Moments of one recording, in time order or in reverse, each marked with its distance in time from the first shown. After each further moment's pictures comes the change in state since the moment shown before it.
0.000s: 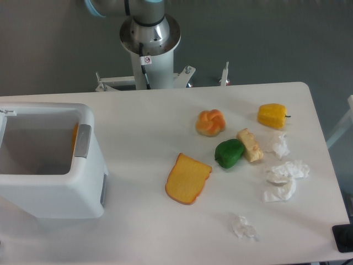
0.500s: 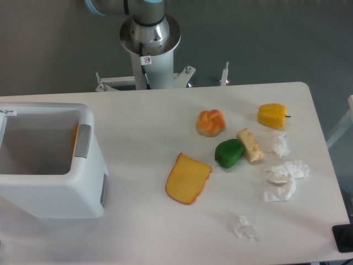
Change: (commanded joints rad) arm -0.038 0.006 0.017 0.000 -0.012 -0.002
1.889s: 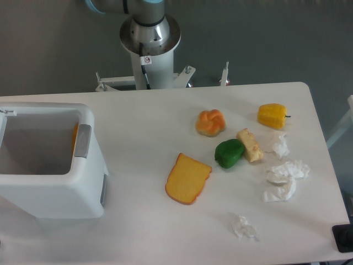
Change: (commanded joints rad) arm -0.028 -0.069 0.006 0.002 0.003 0.006
